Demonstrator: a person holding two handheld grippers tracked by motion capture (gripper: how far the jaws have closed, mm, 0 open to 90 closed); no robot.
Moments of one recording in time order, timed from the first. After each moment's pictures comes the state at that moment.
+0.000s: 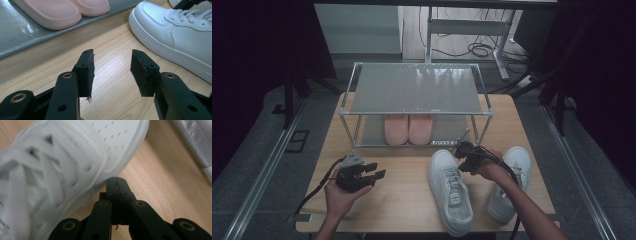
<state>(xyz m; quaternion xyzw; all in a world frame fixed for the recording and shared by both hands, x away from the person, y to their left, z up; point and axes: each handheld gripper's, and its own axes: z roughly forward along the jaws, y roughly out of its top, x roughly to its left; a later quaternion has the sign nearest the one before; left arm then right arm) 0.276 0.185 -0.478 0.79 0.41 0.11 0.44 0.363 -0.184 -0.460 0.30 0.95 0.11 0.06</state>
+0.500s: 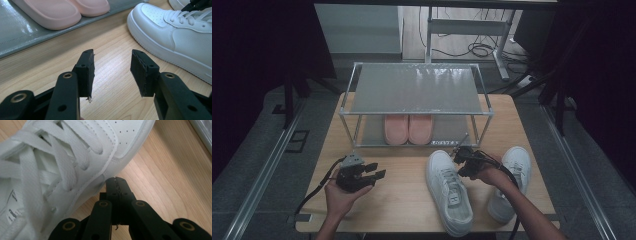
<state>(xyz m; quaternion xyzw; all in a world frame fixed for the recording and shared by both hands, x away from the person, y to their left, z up) 0.276 0.184 -0.479 0.79 0.41 0.11 0.44 0.352 -0.178 -0.463 0.28 0.95 0.12 0.05</state>
